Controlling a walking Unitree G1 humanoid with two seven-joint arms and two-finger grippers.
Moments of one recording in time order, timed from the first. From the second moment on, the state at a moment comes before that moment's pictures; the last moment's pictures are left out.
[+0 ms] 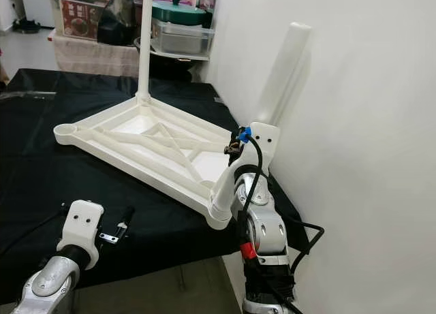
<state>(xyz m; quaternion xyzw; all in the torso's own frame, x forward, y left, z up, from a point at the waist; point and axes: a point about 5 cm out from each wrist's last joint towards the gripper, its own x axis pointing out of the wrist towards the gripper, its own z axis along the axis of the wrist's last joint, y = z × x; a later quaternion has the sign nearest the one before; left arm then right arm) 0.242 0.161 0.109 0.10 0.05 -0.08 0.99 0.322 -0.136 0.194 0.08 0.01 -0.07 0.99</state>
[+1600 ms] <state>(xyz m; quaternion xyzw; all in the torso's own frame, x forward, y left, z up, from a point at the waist) 0.244 0.159 0.110 0.10 0.05 -0.08 0.99 0.315 -0.144 0.207 0.06 -0.04 -0.07 0.99</state>
